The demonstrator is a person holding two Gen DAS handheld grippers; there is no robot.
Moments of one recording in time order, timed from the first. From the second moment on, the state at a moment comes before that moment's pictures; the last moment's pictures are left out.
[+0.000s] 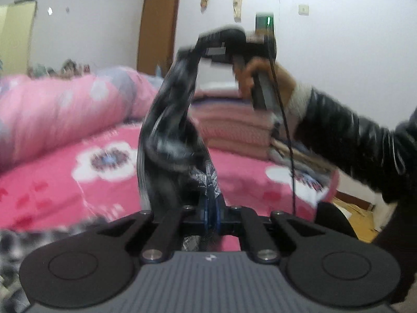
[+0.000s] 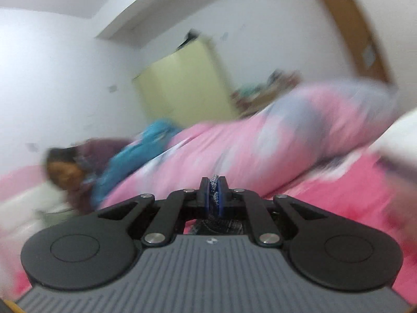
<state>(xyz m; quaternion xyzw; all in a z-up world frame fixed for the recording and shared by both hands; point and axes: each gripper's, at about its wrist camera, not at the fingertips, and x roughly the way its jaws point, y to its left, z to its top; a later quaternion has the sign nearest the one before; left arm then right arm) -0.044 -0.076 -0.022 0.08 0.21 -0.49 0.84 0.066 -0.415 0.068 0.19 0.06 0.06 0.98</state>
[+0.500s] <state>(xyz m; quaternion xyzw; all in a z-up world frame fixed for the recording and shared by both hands) -0.037 -0.109 -0.112 0.10 0.36 -0.55 0.75 -0.044 -0.498 -0.007 0.13 0.15 -0.19 0.96</state>
